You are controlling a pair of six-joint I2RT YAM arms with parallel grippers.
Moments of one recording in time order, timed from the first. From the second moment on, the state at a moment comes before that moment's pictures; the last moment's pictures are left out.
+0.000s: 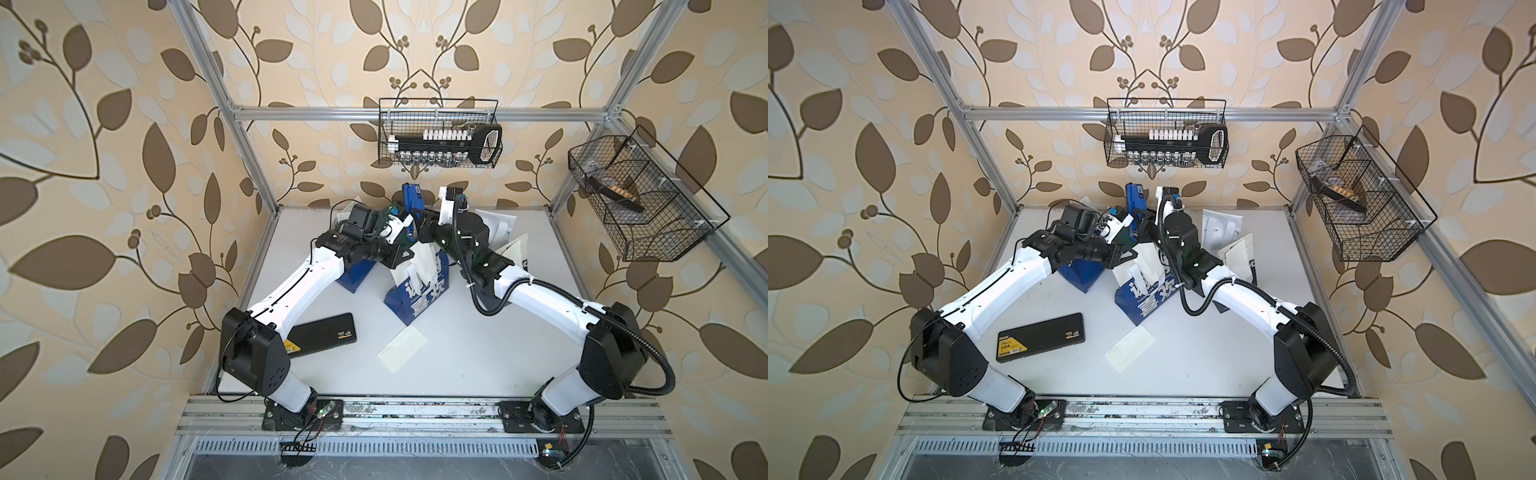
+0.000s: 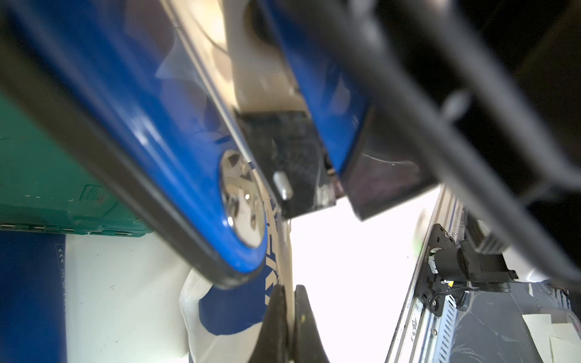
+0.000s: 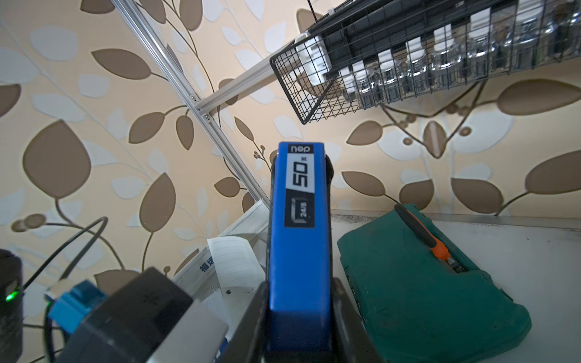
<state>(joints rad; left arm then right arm) -0.45 1.55 1.42 -0.60 0.58 -0.05 0.64 1.59 1.24 0.29 0.12 0.50</state>
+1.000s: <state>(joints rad) -0.45 1.58 1.46 -0.59 0.57 -0.15 0.65 1.55 1.20 0.28 0.13 0.38</state>
